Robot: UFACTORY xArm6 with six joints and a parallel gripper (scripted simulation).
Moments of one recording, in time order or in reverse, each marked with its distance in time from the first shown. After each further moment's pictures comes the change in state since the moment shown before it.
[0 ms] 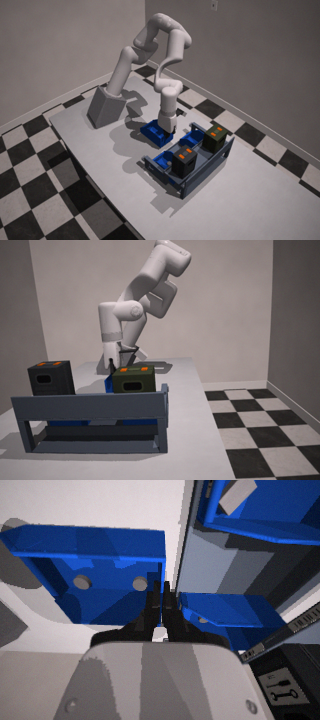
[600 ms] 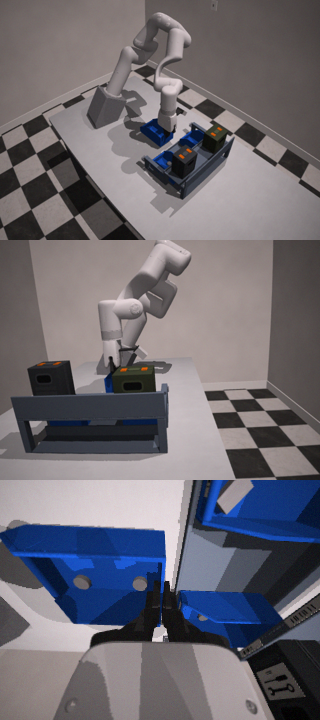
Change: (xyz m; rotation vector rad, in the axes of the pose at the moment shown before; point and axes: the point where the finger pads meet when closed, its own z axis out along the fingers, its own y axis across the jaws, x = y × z) arm 0.000 0.000 -0.007 0.001 0.000 0.000
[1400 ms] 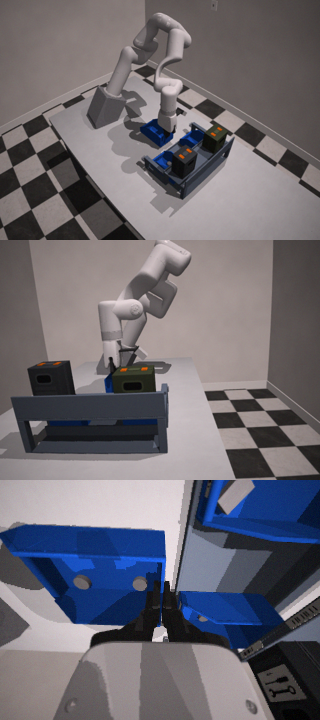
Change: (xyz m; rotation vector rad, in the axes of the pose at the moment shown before) arm 0.000 0.000 0.002 0.000 0.000 0.000
